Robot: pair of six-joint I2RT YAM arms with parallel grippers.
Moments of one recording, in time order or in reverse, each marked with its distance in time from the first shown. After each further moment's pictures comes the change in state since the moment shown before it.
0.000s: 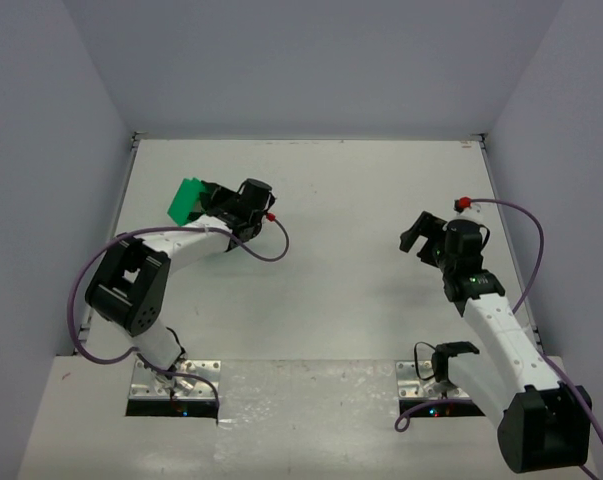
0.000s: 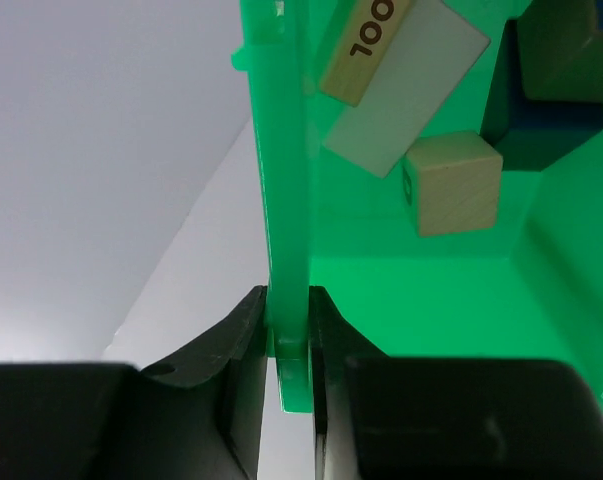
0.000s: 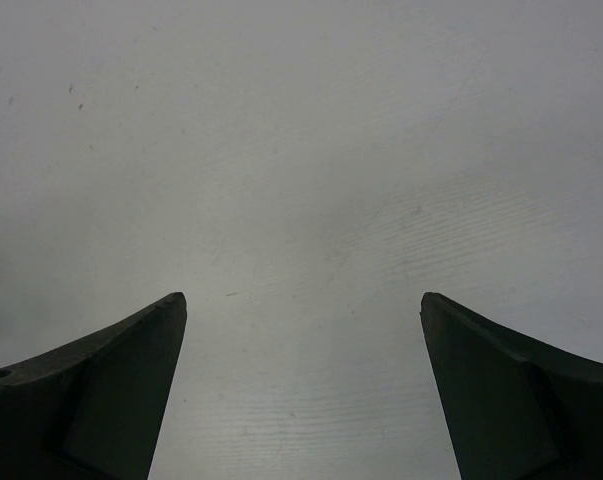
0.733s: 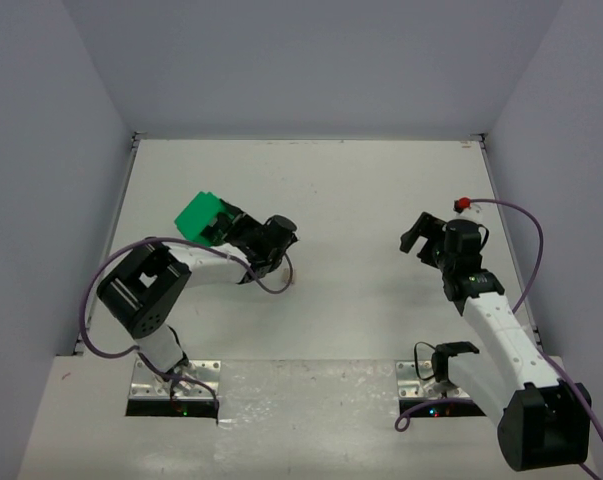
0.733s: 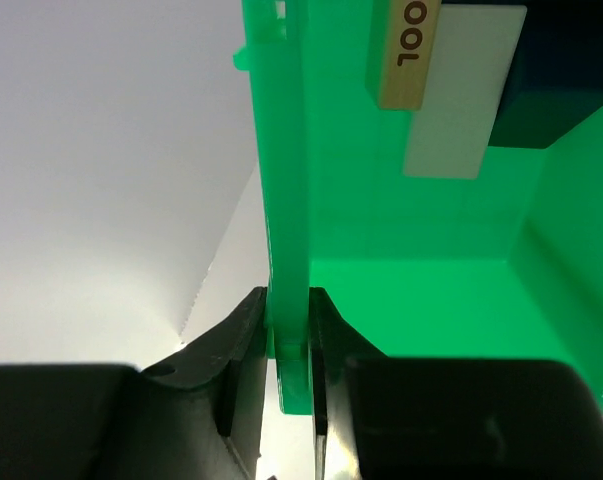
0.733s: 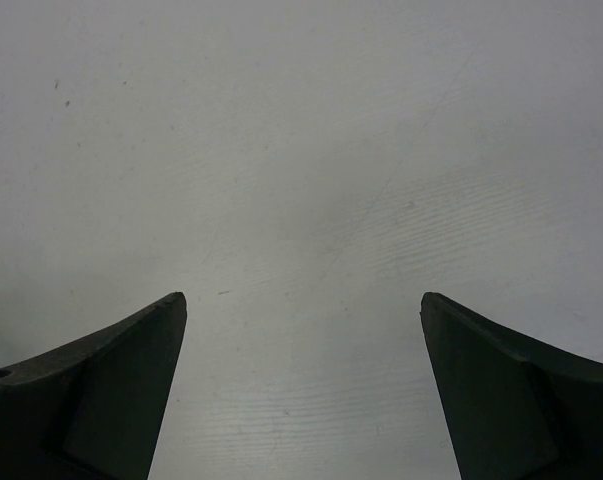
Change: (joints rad) left arm -0.211 0.027 -0.191 0.229 -0.292 0.174; right arm 0.000 0.014 0.000 -0.008 0.012 0.000
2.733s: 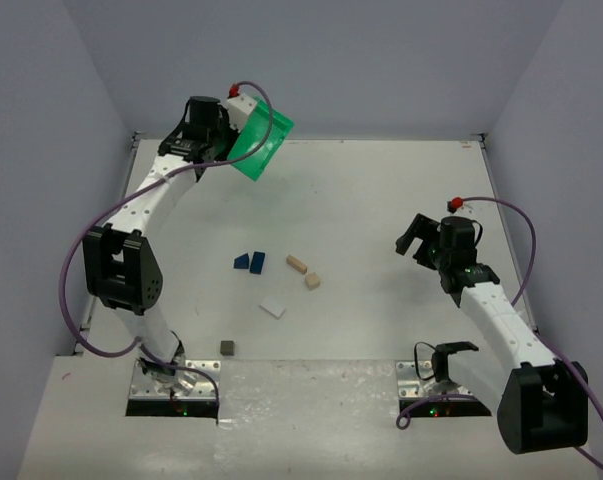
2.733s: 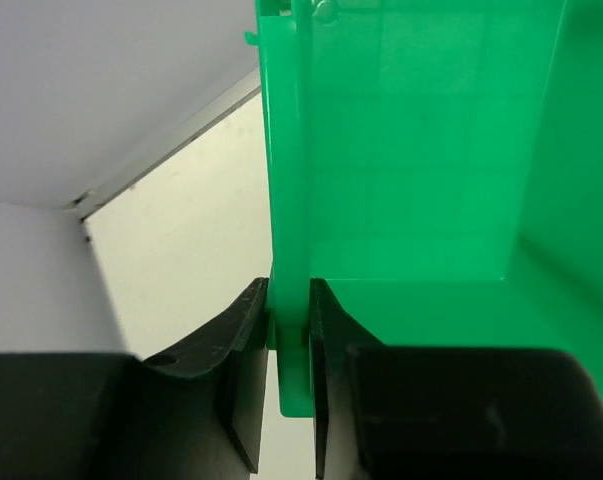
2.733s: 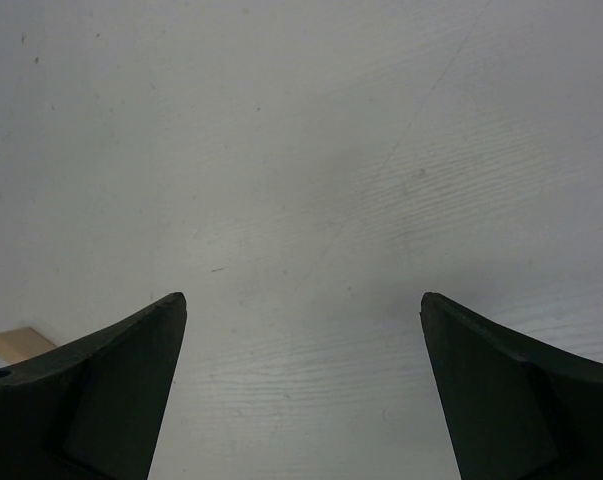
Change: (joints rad) left arm 0.511 0.086 0.800 -0.531 1.203 -1.462; right arm 0.000 0.094 0.019 -0.020 -0.041 0.020
